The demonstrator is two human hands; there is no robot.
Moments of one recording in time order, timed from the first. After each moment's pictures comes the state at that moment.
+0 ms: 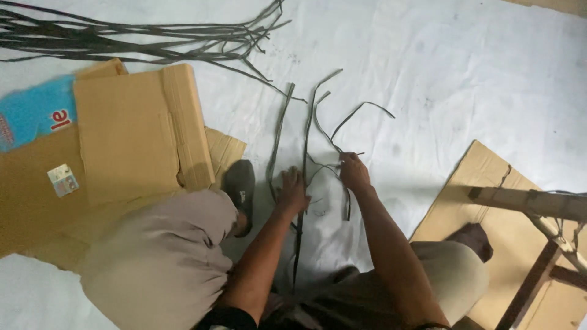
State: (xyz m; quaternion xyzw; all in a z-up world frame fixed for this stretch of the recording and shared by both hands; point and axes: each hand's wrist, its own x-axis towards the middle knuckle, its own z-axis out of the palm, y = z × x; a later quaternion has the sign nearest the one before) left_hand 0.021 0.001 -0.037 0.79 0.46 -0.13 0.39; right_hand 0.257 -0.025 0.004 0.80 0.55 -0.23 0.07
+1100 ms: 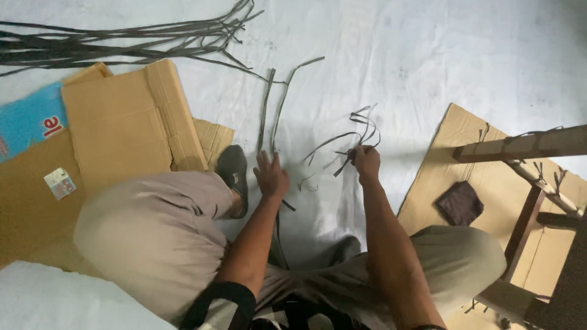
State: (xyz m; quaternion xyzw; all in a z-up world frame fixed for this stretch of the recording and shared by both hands) left_hand -0.014 -0.021 0.000 0.80 0.56 0.03 0.22; right_hand 0.243 -0.114 0.047 0.81 0.12 -0.30 -0.48
